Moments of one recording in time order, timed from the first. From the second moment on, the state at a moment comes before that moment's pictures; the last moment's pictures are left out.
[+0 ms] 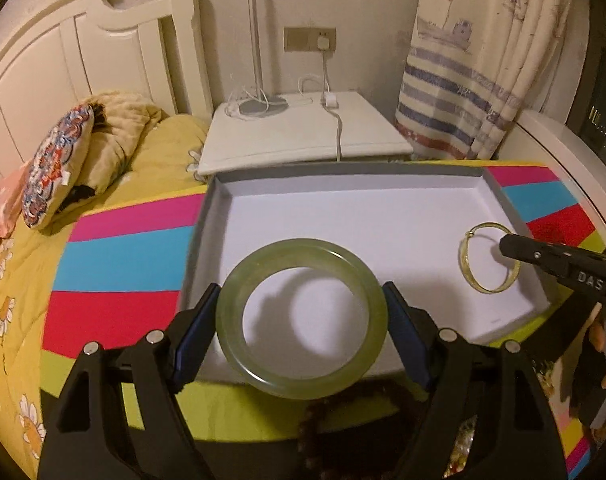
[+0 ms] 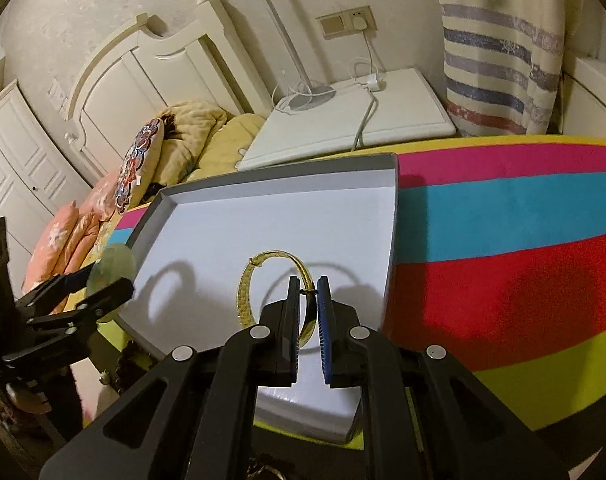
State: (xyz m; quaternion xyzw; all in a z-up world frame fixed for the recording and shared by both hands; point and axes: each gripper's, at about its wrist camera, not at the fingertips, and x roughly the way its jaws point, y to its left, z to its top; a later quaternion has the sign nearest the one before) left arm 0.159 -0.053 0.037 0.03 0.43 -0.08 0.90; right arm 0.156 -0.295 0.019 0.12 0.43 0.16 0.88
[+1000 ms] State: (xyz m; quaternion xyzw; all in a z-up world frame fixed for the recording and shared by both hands) left arm 0.145 -0.035 0.057 0.02 0.40 -0.03 0.91; right arm 0.129 -0.301 0.053 0.09 0.38 0.15 0.91
